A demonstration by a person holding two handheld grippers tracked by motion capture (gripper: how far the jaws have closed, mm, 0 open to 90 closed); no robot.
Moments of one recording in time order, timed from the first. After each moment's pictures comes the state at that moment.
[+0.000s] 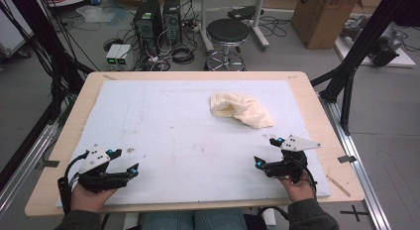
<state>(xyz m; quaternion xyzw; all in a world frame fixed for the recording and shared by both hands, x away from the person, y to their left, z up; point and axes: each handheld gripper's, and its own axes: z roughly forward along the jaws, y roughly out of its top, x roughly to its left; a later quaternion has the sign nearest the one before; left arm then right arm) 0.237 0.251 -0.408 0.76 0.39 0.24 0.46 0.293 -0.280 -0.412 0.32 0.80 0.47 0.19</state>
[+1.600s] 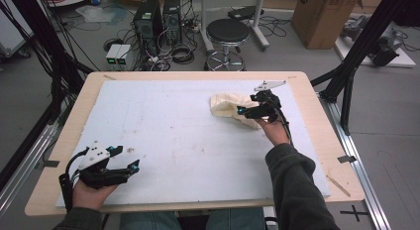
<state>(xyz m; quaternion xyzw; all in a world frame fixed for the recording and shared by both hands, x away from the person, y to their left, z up) 0.246 0.250 -0.405 0.76 0.39 0.24 0.47 0.457 -0.230 -0.379 0.35 0.82 0.42 0.18</state>
